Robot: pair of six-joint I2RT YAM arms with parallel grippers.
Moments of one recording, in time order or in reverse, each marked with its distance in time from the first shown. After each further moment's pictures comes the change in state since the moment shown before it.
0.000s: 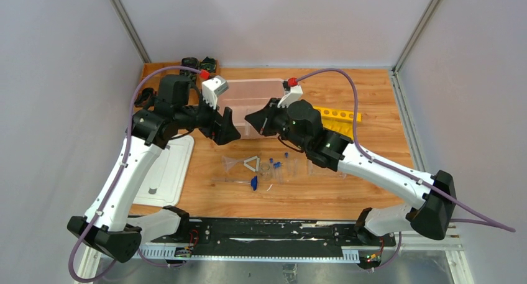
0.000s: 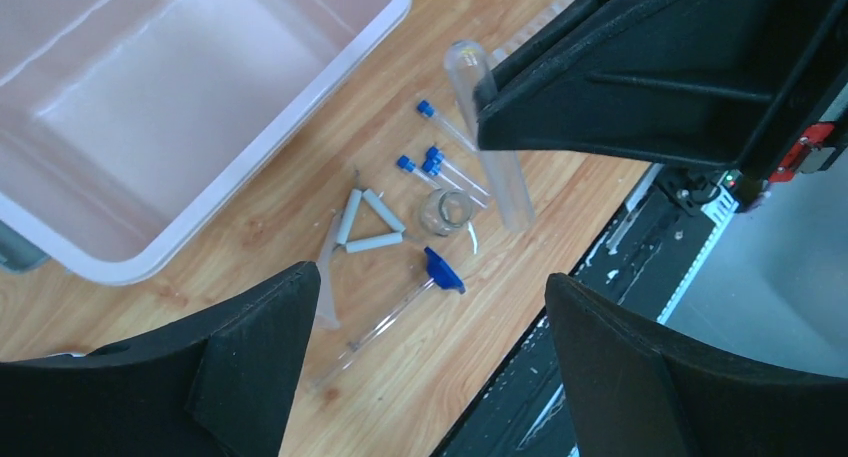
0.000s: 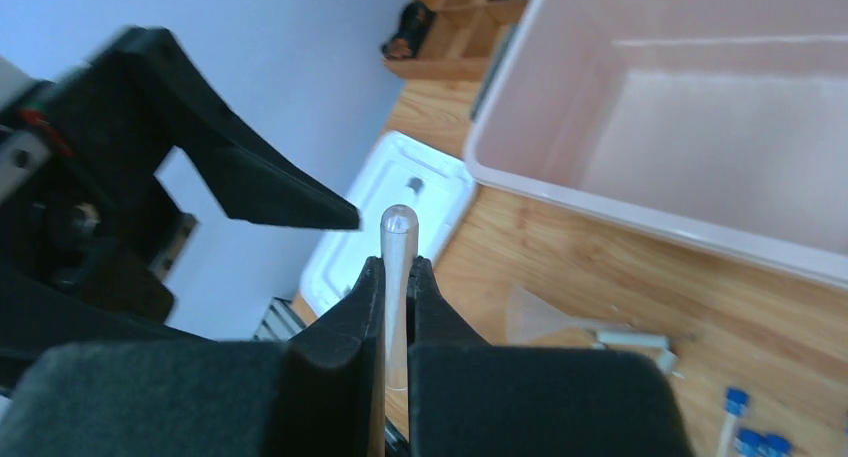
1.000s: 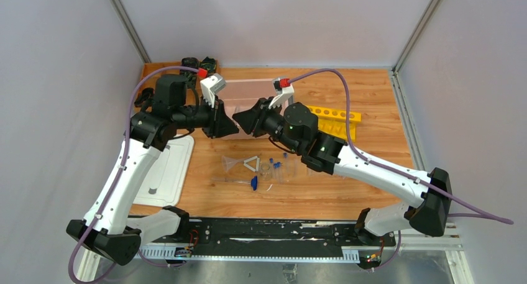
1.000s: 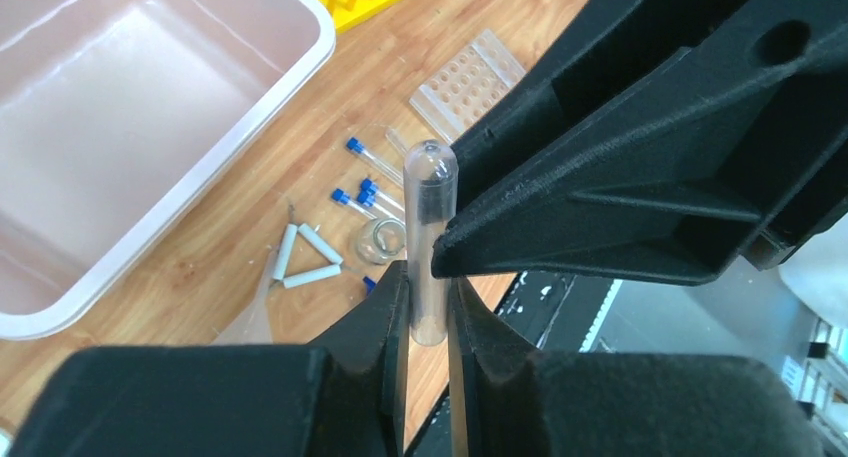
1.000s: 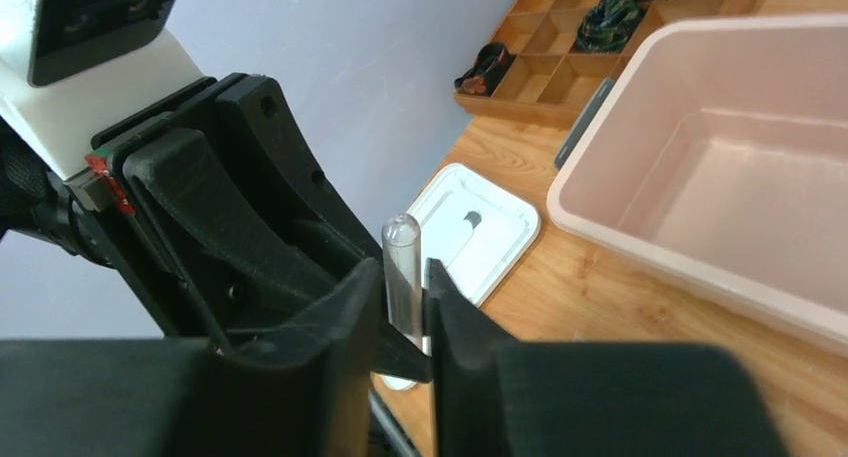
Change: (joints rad) left arm 0.012 -0.033 -0.023 0.084 0.158 -0.107; right arm 0.095 0.039 0.066 0.156 0.010 -0.077
